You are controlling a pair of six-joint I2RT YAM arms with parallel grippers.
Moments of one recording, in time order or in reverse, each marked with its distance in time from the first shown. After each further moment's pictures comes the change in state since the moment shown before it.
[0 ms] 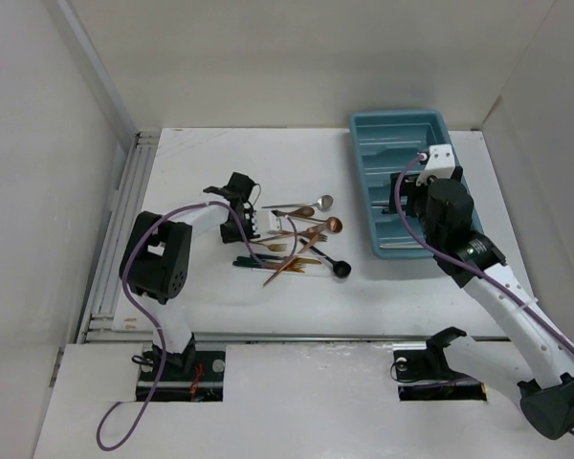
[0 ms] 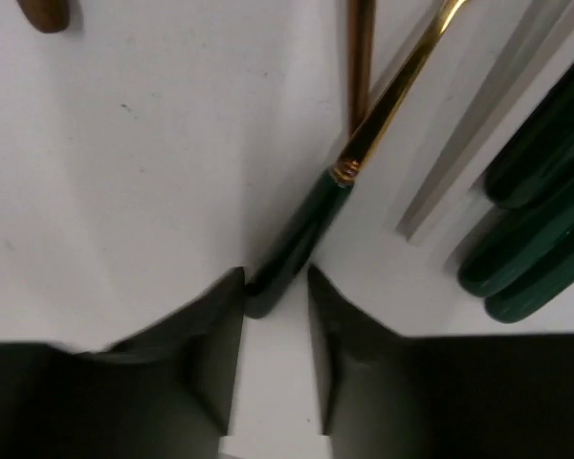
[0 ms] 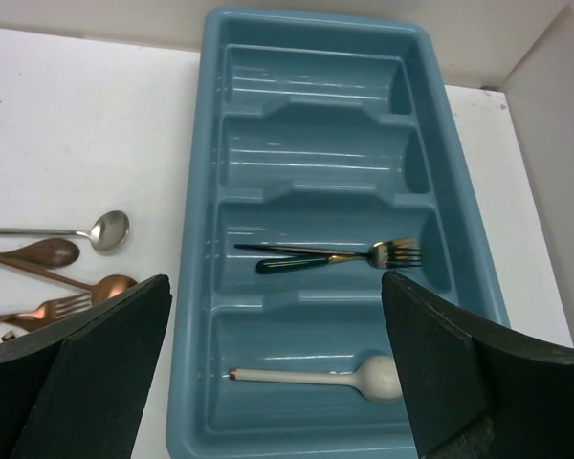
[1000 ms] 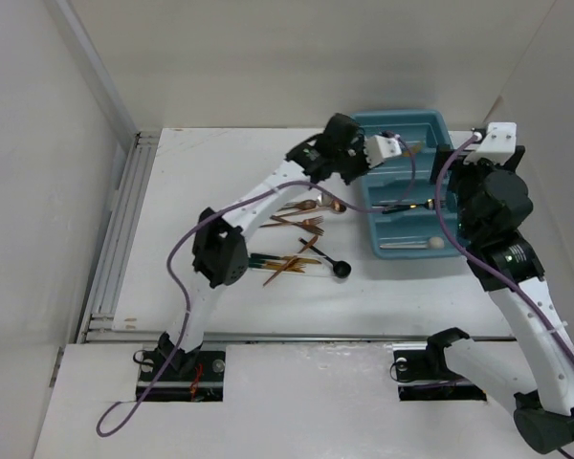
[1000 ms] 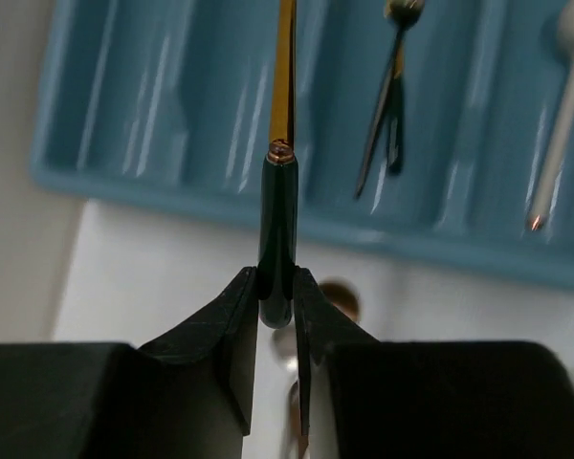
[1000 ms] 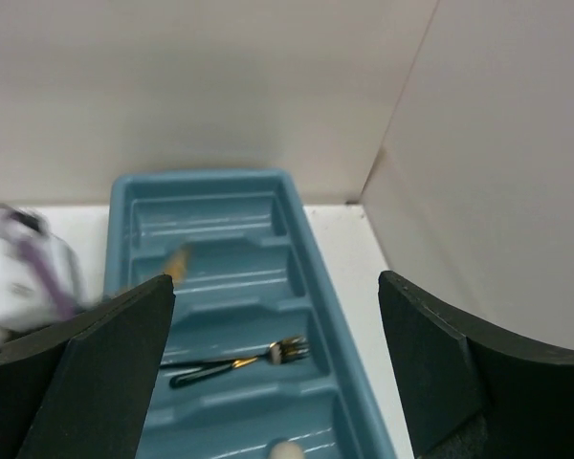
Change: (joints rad) left arm -0.388 0.375 1.065 0.043 0.248 -0.483; right arm -0.119 -0.065 0.182 0.053 0.078 -0.164
